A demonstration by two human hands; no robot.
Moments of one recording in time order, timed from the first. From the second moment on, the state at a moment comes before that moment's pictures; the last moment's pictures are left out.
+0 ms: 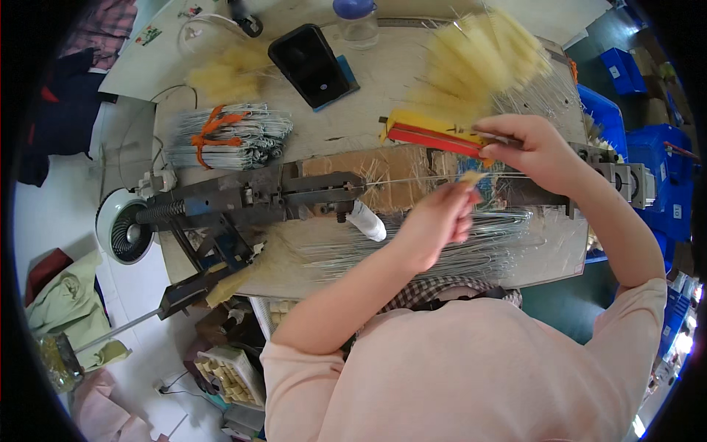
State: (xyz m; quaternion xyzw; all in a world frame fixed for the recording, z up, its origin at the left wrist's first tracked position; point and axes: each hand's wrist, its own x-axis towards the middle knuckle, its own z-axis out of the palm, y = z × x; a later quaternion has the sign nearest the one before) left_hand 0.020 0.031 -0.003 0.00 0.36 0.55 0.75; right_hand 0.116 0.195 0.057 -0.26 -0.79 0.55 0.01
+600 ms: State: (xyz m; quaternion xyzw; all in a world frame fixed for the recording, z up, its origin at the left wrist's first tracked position) left_hand 0.022 0.043 -0.008 0.03 0.33 0.57 0.75; right_hand 0.113 0.201 0.063 -0.21 -0.86 0.47 0.04
